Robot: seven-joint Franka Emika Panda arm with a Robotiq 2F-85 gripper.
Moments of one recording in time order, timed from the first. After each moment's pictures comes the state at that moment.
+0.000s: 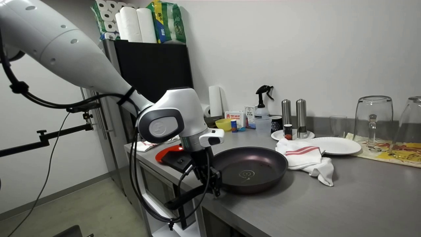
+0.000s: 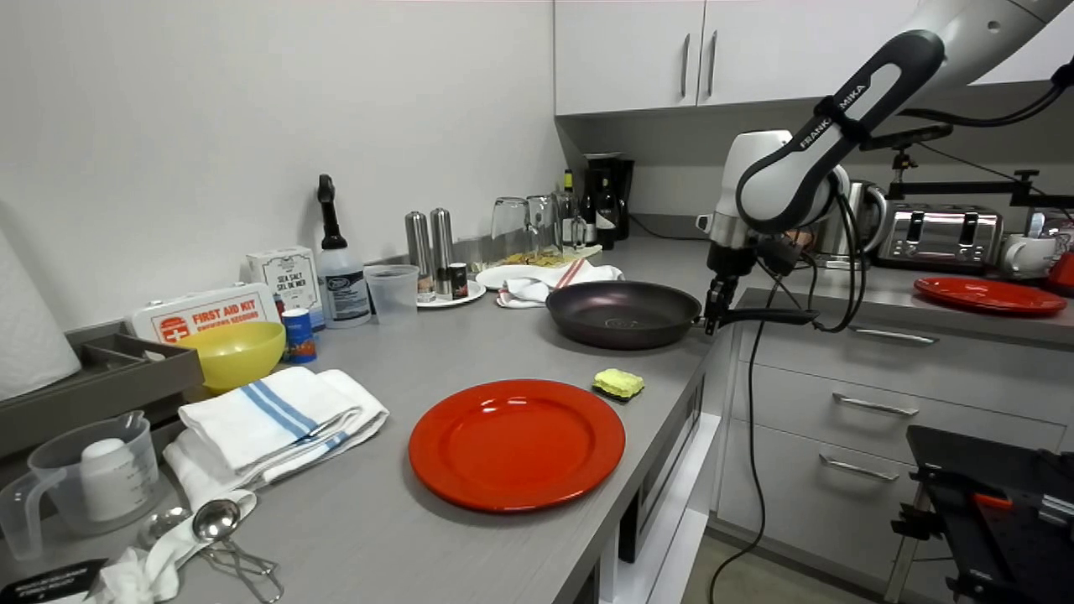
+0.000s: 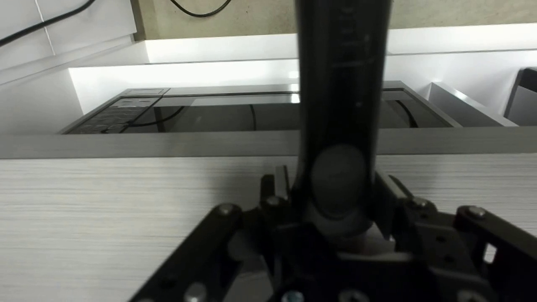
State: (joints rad) arm -0.23 0.20 -0.18 -2.27 0.01 2.62 -0.32
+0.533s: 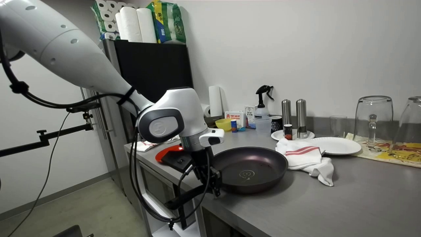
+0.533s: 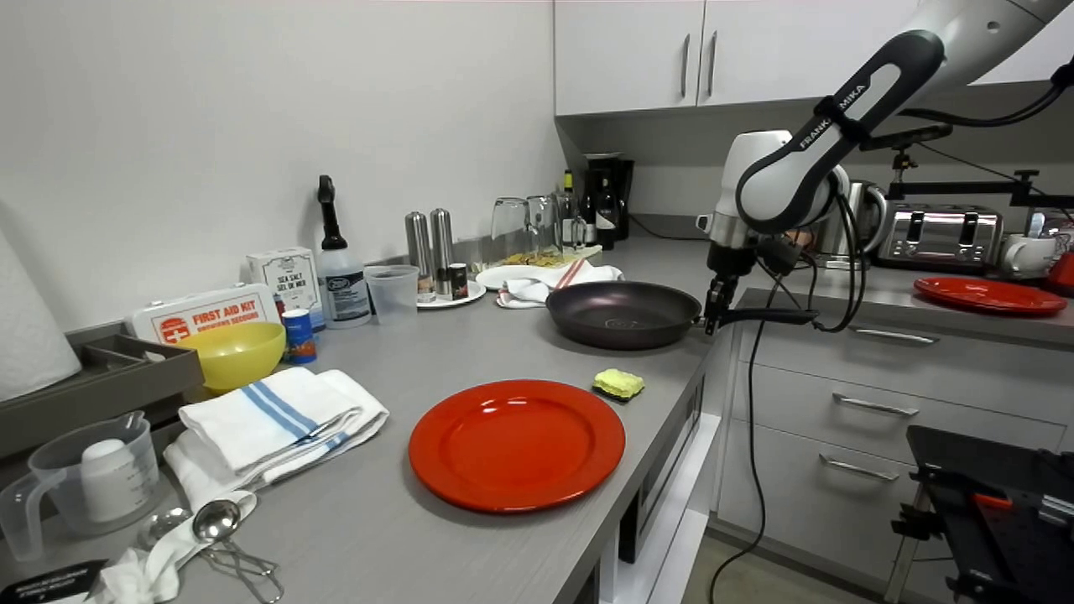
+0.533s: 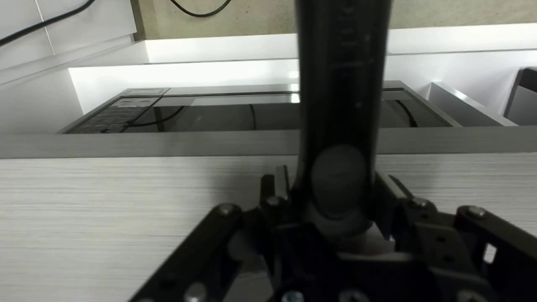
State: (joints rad) arm -0.23 0.20 -0.18 -2.27 0.01 2.62 -0.32
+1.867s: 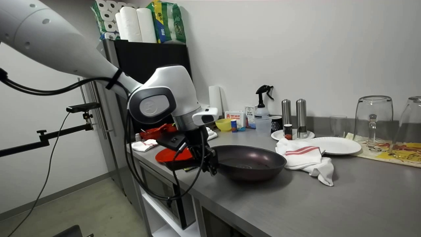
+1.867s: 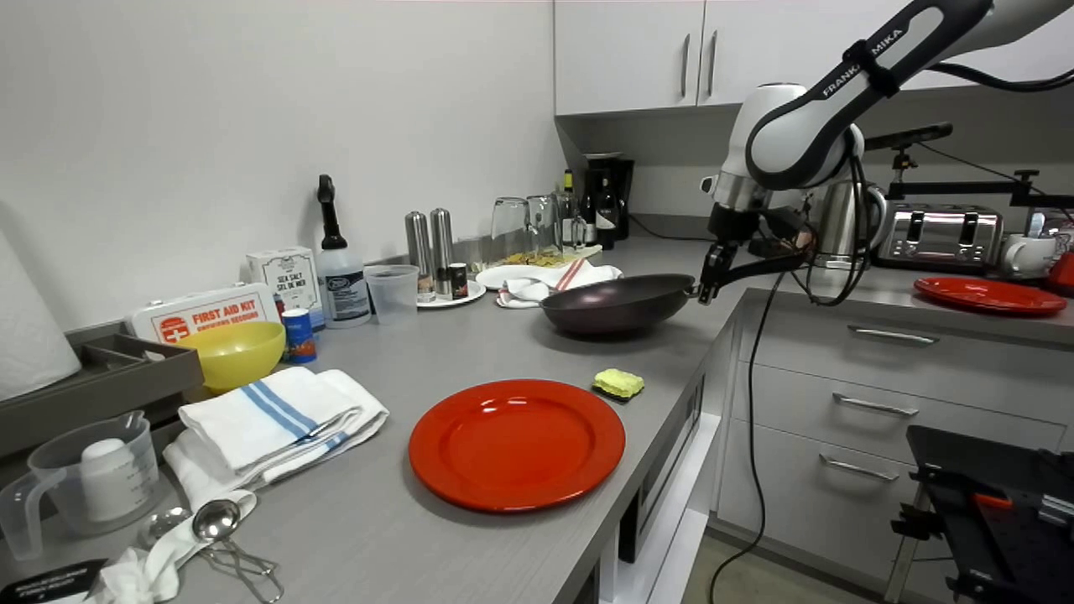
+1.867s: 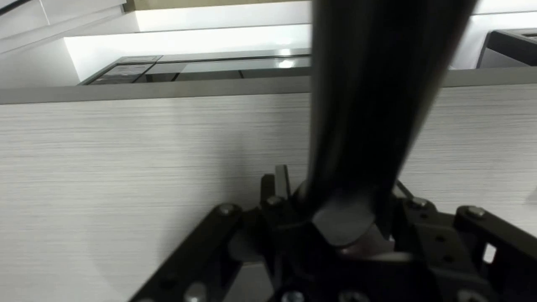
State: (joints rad) arm -0.22 0.06 -0.16 -2.28 0.04 2.57 -0.32
